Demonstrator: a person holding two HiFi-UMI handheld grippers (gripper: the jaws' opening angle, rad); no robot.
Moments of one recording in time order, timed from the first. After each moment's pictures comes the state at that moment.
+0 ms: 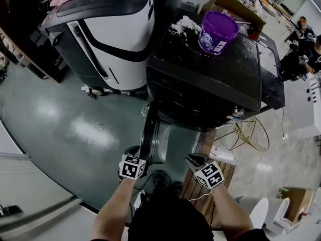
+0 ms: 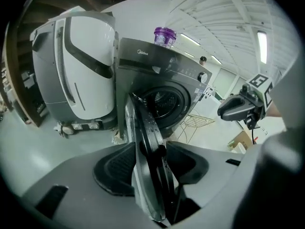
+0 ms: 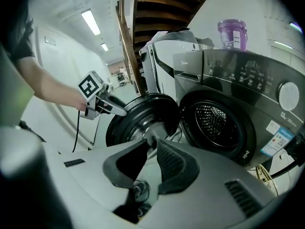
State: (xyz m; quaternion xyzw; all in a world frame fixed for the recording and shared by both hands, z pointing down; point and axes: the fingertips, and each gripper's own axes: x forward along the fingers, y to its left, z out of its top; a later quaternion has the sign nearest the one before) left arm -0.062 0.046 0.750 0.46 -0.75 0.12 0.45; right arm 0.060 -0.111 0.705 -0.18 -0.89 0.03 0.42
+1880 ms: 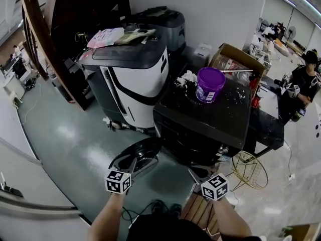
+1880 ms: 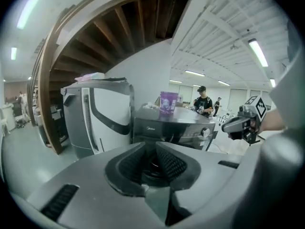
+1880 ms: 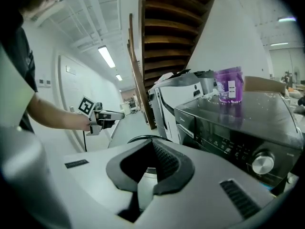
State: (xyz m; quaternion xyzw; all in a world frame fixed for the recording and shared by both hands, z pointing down) left arm -0.107 0.046 0.512 0.38 -0.89 0.05 0.24; right arm 0.021 -0.172 0.518 -0.24 -0.94 0.08 0.25
